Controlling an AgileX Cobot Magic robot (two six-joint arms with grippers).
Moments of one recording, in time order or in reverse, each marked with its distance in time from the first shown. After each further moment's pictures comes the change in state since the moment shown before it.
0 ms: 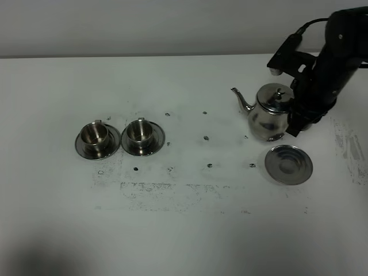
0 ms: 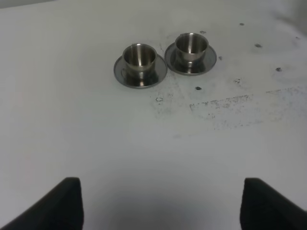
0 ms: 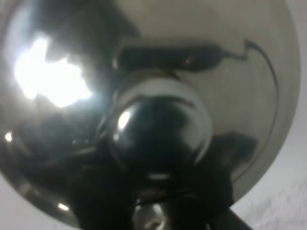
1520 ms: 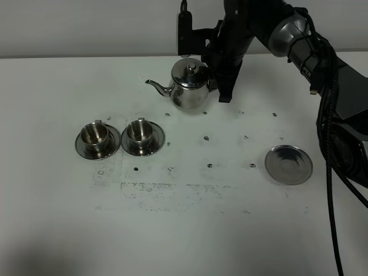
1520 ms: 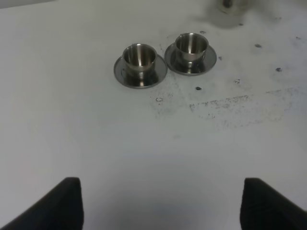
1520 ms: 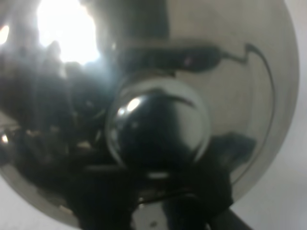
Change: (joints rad) left arm 0.000 0.000 0.000 0.000 0.000 -0.001; right arm 0.203 0.506 -0.893 0.022 0.196 -0.402
